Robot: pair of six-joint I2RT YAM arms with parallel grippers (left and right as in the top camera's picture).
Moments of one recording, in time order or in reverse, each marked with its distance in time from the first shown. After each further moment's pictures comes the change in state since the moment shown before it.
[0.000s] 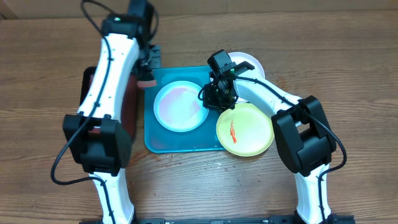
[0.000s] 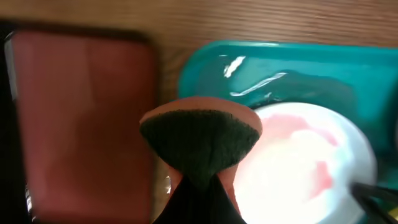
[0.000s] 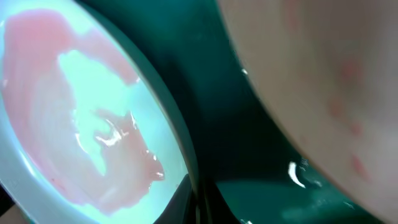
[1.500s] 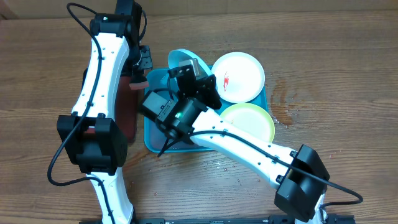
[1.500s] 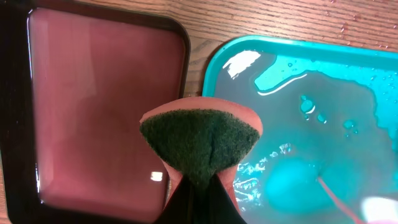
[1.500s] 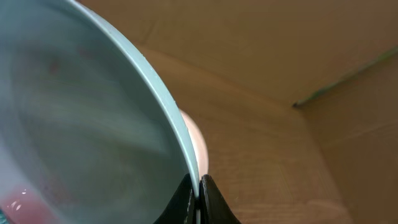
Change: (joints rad) left arm 0.046 0.000 0.000 -0.031 0.000 -0.026; right arm 0.492 -0.190 0.197 -0.378 1.531 0.106
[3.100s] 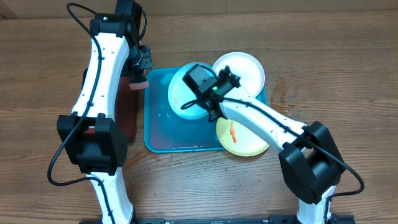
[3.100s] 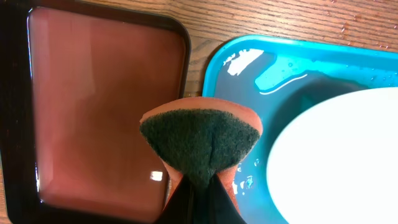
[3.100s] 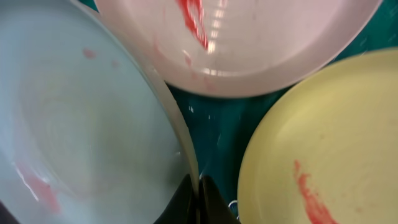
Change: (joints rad) left arm 0.000 0.000 0.000 -0.001 0.000 -0.003; right arm -0.295 -0.005 -0.290 0.315 -0.955 0.500
